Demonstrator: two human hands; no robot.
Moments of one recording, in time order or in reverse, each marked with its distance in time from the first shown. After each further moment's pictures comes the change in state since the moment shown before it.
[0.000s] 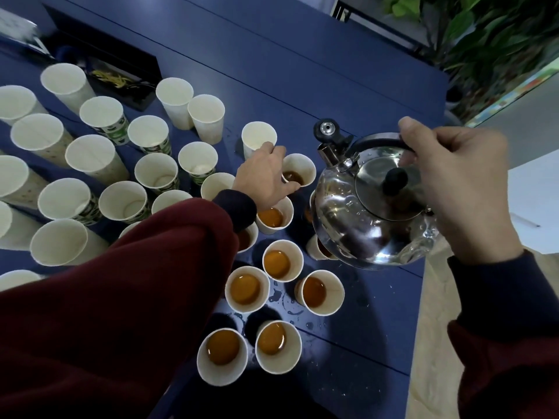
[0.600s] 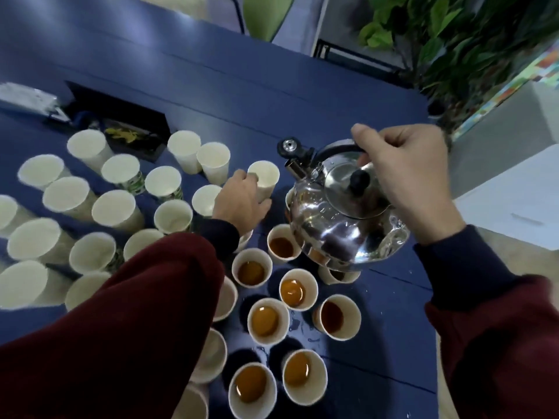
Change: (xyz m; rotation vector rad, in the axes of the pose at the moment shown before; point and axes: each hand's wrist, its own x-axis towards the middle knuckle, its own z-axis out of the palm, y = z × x) left_hand -0.009 -0.036 -0.041 0.106 0.046 -0.062; right_hand 0.010 -0.044 0.029 0.047 -0.022 -0.118
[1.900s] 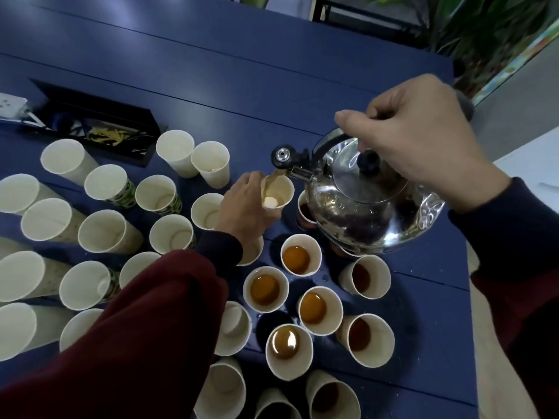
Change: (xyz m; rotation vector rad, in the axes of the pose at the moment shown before) left_hand 0.045 -0.023 0.030 -0.176 -0.005 0.035; right_hand 0.066 -0.001 0.031 -0.265 -0.212 -0.090
